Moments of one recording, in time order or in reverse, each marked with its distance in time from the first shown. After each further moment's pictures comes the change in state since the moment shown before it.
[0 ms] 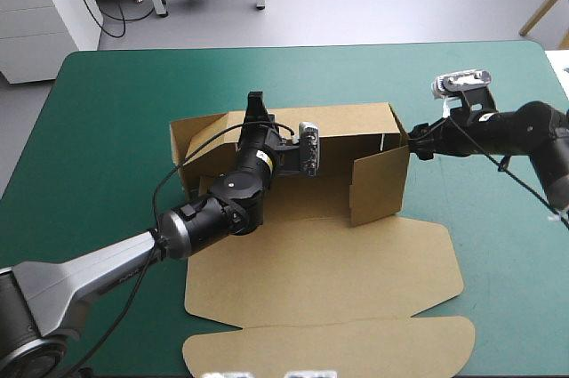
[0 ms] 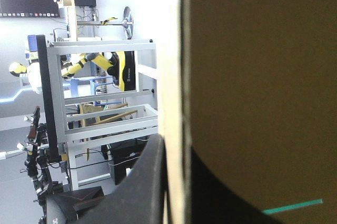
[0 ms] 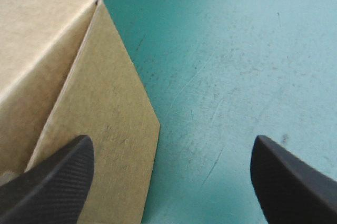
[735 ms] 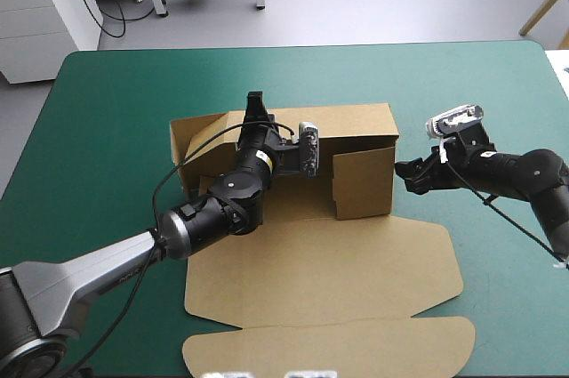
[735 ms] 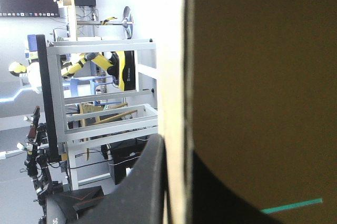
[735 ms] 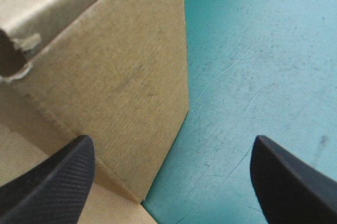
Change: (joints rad) left arm 0.000 0.001 0.000 0.000 0.000 0.000; right arm -0.006 -0.120 0.264 0.260 -0.099 -0.387
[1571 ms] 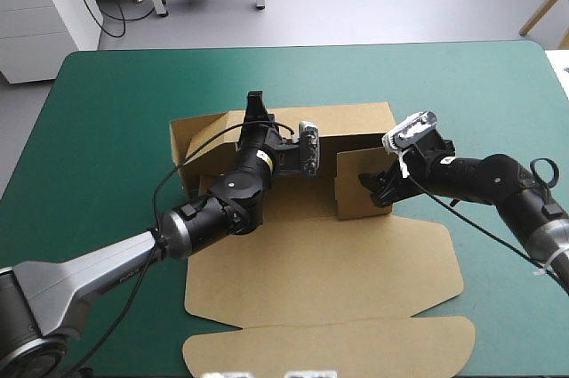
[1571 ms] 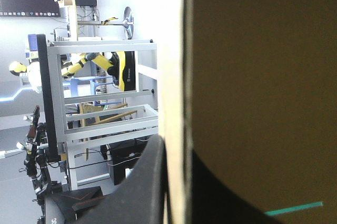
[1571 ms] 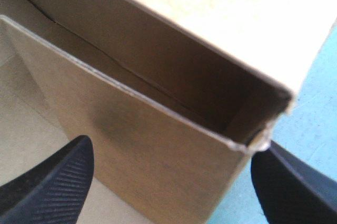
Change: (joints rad) left arm 0.000 0.001 0.000 0.009 -0.005 -0.015; right arm 0.229 0.000 0.004 -0.031 -0.120 -0.013
